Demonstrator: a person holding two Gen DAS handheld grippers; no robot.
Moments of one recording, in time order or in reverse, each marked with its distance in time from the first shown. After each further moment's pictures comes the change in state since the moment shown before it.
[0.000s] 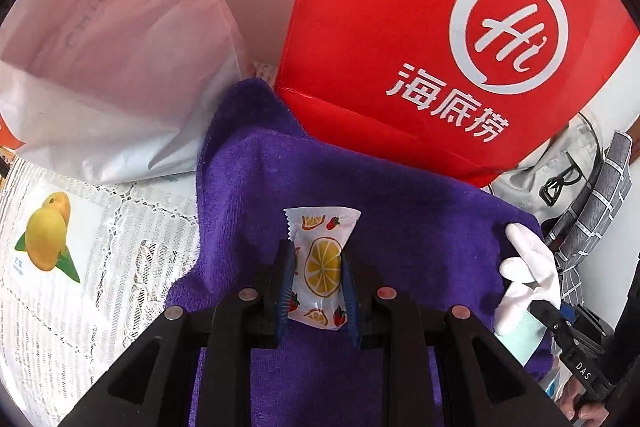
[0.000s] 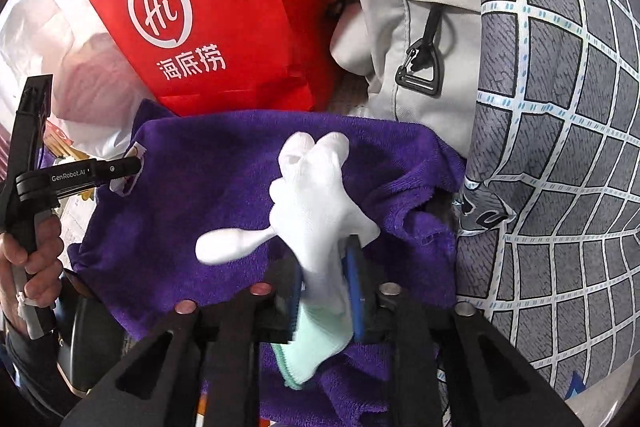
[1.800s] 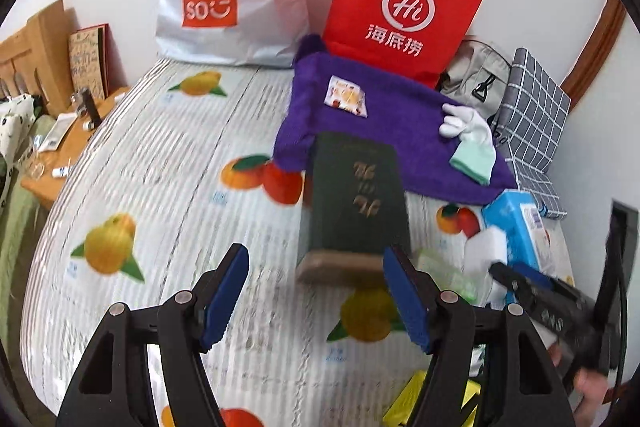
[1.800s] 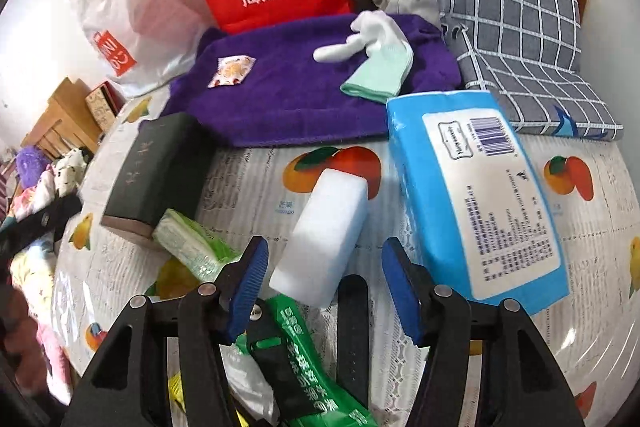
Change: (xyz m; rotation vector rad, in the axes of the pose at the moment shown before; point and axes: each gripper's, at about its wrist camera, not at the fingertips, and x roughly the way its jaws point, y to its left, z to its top) left arm -0.176 0.040 -0.208 0.035 -0.098 0.040; right arm -0.094 0.094 -0.171 0.129 0.012 -0.079
